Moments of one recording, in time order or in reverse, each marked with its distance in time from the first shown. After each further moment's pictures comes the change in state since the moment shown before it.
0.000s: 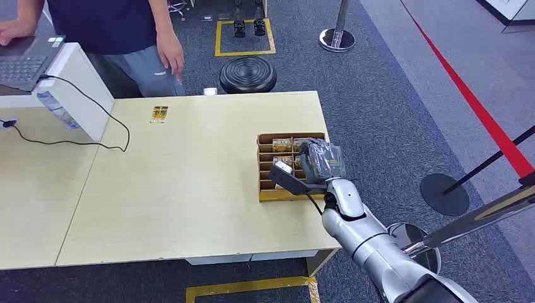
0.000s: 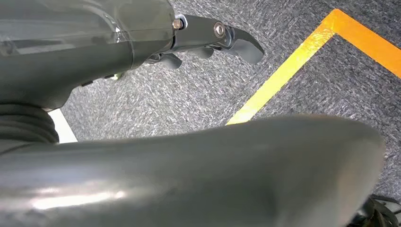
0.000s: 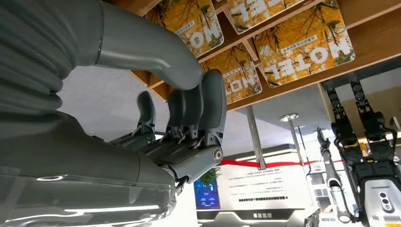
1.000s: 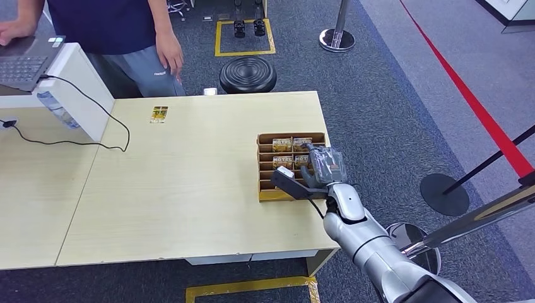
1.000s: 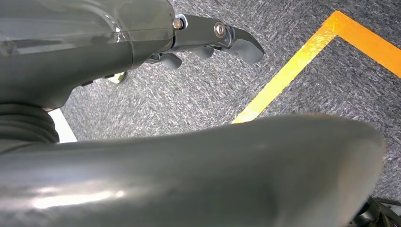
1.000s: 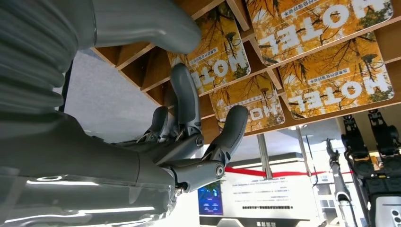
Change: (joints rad) left arm 0.000 0.000 0.000 0.000 0.000 0.000 0.000; right arm -0.001 0.000 0.000 0.002 0.000 -0.002 0.000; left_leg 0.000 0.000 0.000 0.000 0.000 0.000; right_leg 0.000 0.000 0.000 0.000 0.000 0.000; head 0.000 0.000
